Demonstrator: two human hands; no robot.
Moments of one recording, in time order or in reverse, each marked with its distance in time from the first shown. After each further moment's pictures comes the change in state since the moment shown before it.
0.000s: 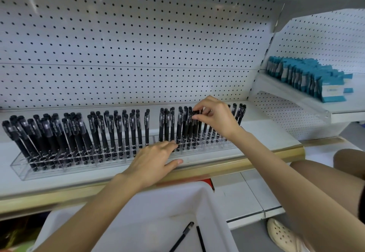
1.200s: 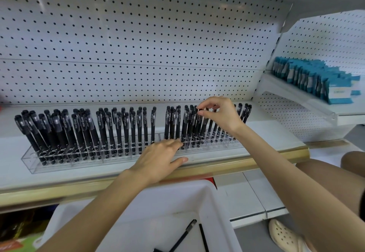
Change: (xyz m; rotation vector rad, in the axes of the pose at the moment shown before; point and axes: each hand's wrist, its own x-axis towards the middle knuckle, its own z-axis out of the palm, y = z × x) left_hand 0.002 -0.004 0.004 -0.015 0.028 0.031; right_hand 0.004 -0.011 -0.001 0.263 0.003 0.181
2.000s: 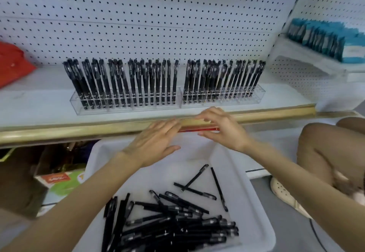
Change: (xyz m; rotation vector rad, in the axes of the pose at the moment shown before) left_hand -0.120 -0.032 0.036 0.177 0.030 0.187; right_hand -0.156 -0.021 0.066 -0.302 -0.299 -0.249
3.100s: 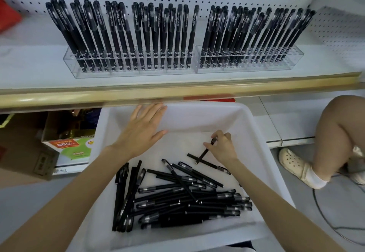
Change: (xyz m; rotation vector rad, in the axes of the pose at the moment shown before) left_hand -0.051 -0.045 0.087 0.009 -0.050 -0.218; right_hand -0.059 0.031 0.170 0.204 -0.116 0.950
